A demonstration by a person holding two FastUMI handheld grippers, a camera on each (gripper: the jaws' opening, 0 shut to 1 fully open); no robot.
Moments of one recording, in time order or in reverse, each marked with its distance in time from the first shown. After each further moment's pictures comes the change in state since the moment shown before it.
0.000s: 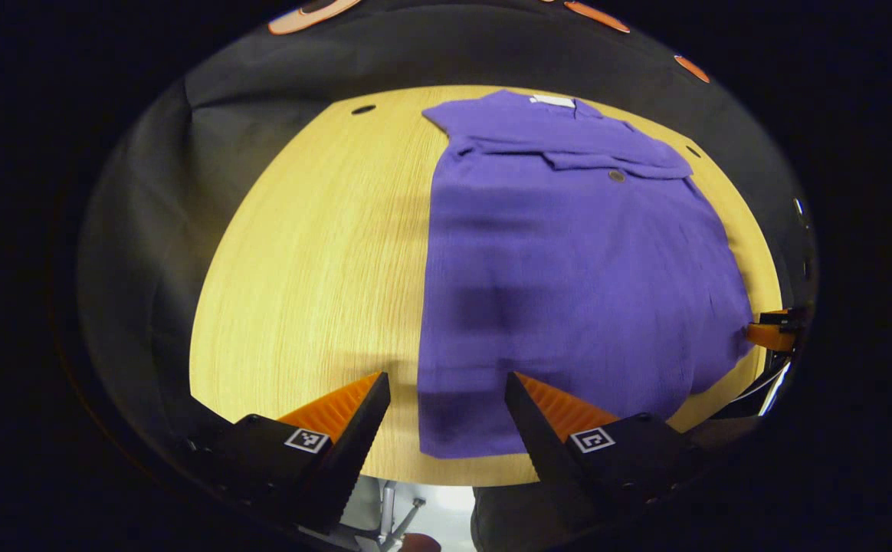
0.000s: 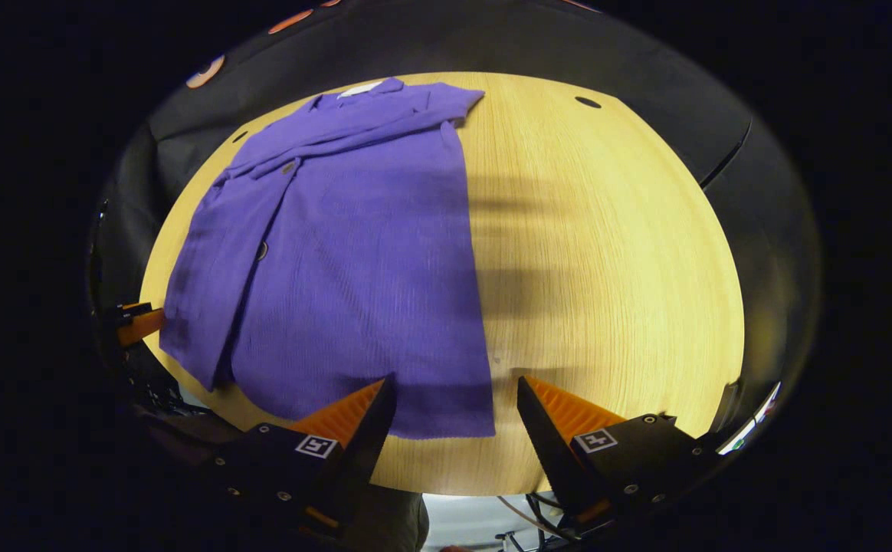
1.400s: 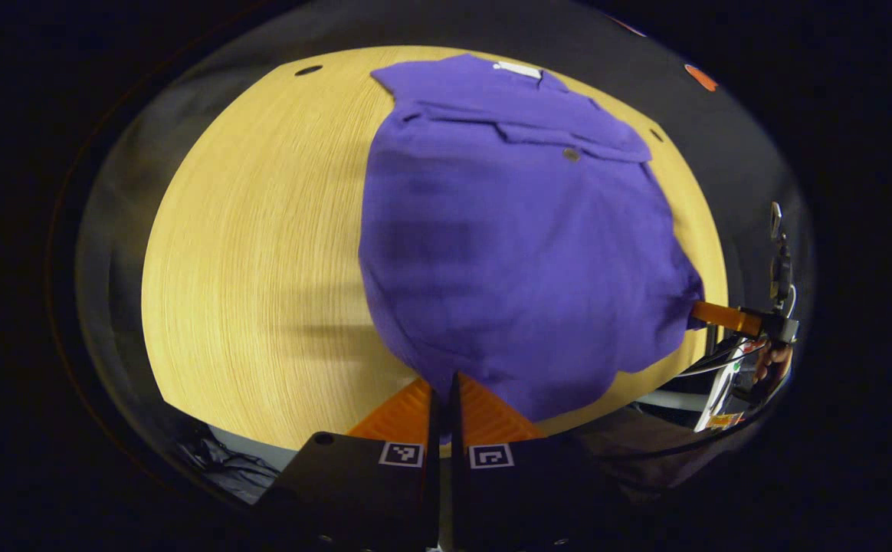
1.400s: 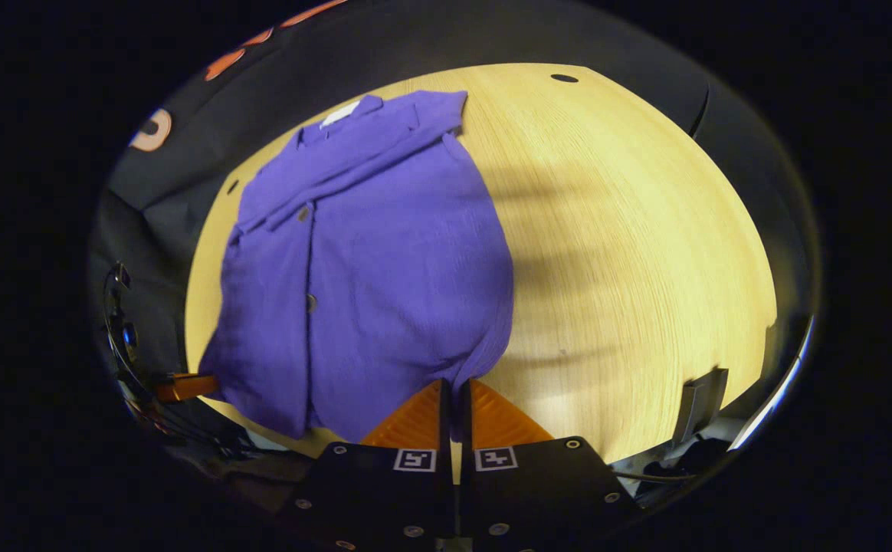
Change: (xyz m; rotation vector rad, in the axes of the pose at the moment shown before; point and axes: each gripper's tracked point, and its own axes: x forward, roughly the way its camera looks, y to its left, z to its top) left arm -0.010 -0.061 0.059 0.023 0.156 -0.288; right arm -0.034 0.056 0.042 0.273 -0.011 0.129
